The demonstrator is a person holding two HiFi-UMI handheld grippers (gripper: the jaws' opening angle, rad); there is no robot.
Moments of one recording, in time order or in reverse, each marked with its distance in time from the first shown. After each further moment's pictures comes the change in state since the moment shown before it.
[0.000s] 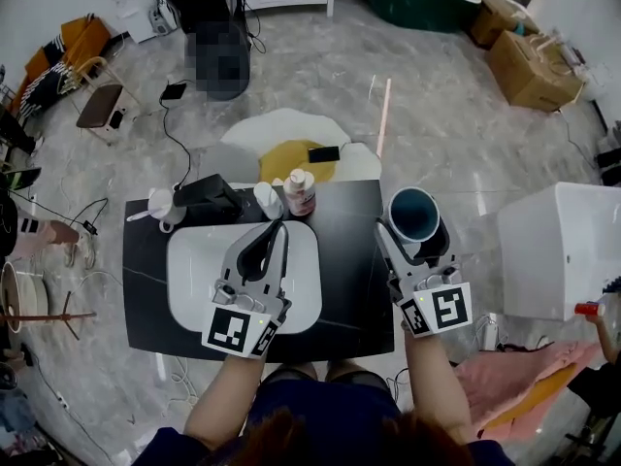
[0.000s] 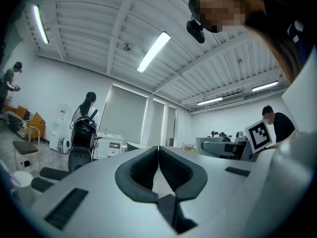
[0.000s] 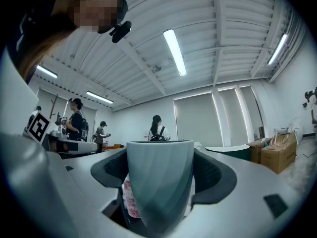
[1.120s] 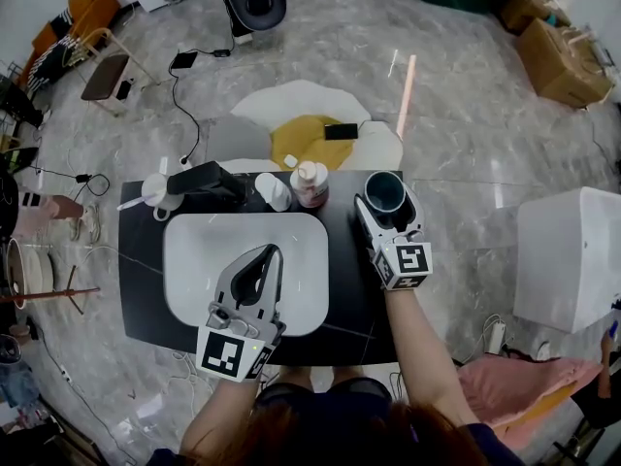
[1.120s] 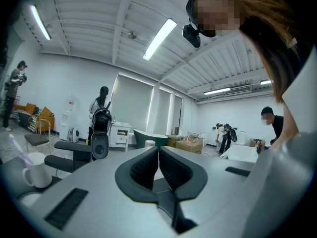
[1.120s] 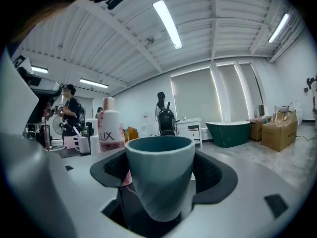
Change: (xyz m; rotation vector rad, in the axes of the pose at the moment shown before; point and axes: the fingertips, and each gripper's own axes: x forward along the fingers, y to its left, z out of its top) left arm -0.011 0.025 -0.081 -0.031 0.140 0.073; right arm 0.094 -0.031 -0.230 0.067 0.234 -0.002
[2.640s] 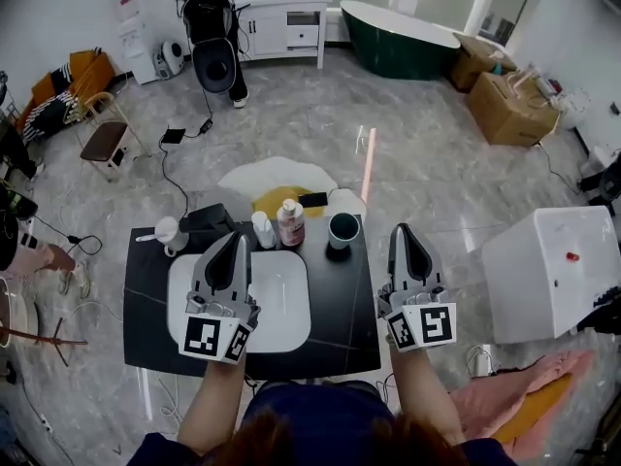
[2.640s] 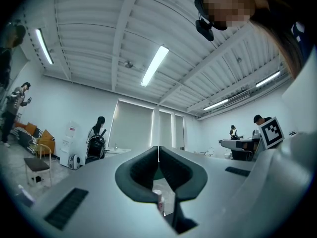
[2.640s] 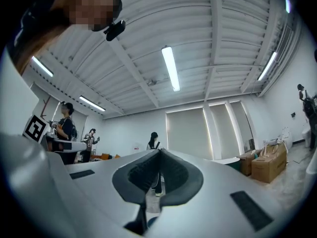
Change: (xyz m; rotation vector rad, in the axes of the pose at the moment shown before) left arm -0.066 -0.018 0.153 0.097 -0.270 0.041; right arm -0.215 0.056 0.264 -0.078 -0.383 -0.112
